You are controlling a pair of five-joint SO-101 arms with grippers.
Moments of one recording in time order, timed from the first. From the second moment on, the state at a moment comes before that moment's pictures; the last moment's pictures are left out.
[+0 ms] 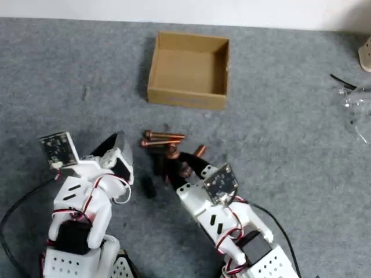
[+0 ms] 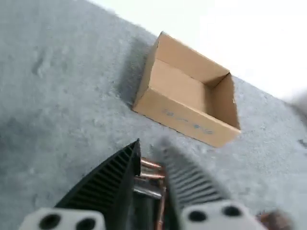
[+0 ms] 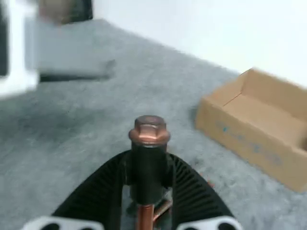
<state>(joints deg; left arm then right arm) 4.1 -93.8 79.3 45.4 30.5 -40.3 -103.9 95.7 24.7 5.4</state>
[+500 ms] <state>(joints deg) 0.8 -93.3 87.0 37.6 18.1 -35.9 -103.9 95.7 23.3 5.4</state>
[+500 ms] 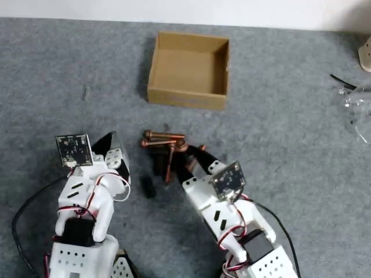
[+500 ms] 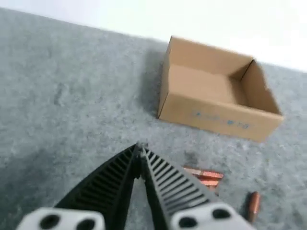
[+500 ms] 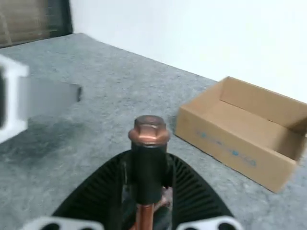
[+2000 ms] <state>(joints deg) 0.6 -93.2 91.2 33.0 2.0 -22.8 -99.9 90.1 36.5 10.2</state>
